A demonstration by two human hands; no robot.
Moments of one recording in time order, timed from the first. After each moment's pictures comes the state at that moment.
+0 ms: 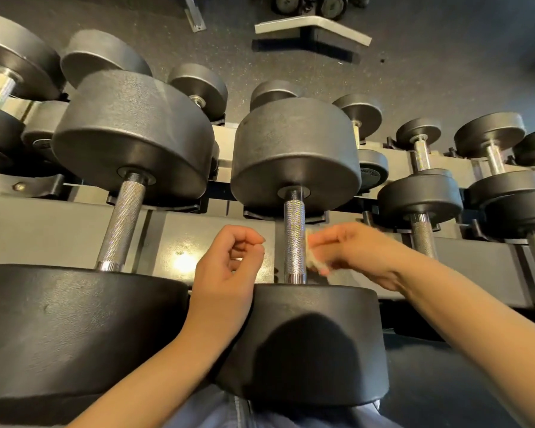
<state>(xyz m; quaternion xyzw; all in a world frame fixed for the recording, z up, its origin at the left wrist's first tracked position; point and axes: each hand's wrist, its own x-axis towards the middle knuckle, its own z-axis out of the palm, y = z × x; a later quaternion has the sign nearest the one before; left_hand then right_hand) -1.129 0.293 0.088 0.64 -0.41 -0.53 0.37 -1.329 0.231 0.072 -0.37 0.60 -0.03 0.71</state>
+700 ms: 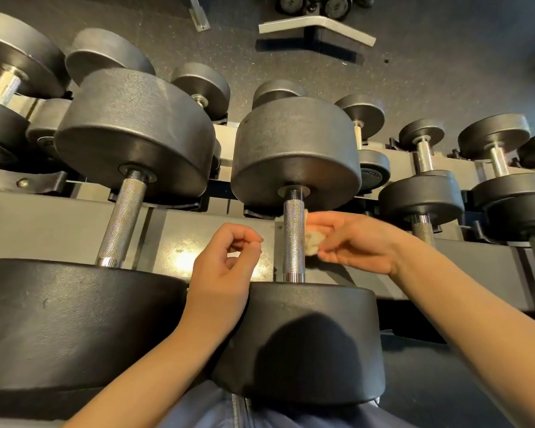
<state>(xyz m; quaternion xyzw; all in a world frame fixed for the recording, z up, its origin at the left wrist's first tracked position) -1.128 0.291 0.085 0.62 -0.42 -0.53 0.38 -1.343 0.213 0.047 -0.16 0.49 -0.10 0.85</state>
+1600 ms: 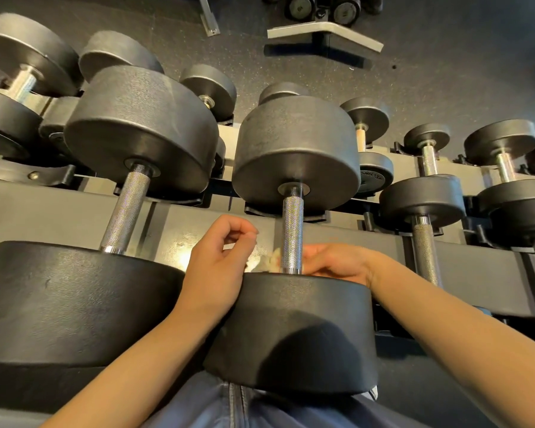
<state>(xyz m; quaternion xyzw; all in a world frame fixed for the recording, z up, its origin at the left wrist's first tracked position) -1.129 0.288 0.082 0.66 -0.39 -0.53 0.37 -1.329 0.238 0.020 -0.10 0.38 -0.02 0.92</state>
